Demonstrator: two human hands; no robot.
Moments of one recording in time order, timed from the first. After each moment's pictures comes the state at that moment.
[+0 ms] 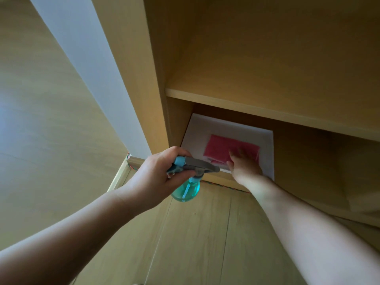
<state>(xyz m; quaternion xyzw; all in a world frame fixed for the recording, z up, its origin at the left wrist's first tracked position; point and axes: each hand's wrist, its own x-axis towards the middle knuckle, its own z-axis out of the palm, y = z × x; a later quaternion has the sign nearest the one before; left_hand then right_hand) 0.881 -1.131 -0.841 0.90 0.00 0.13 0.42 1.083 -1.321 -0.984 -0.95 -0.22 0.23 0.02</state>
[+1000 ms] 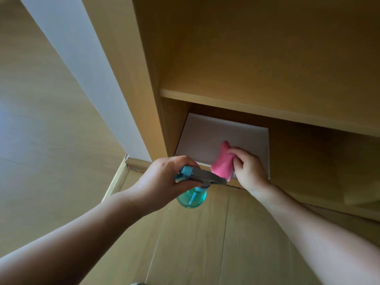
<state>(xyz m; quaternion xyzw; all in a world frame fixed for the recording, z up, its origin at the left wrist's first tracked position) 0.883 -1.142 -0.843 0.91 -0.02 0.08 0.40 1.035 -1.339 -0.934 -0.89 -0.21 0.07 0.38</state>
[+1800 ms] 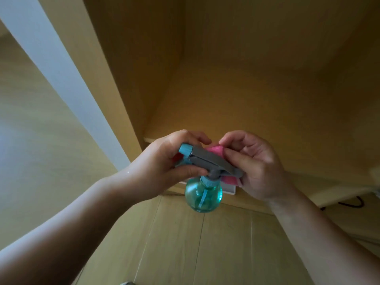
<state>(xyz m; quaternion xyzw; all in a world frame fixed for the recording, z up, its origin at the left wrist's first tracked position) 0.915 -1.192 -0.655 0.81 -0.20 0.11 0.54 0.998 -1.382 -0.668 -0.51 -0.29 0.28 0.76</state>
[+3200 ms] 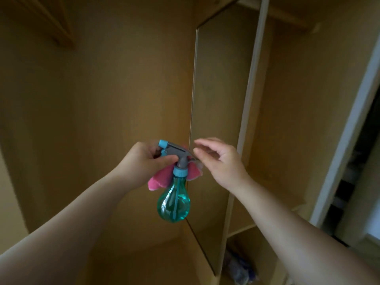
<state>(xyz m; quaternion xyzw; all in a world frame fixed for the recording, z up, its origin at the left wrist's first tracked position) 0.964 -1.299 0.141 0.82 -0.24 0.11 0.50 0.957 -1.507 0.126 -0.81 -0.21 -0.29 0.47</state>
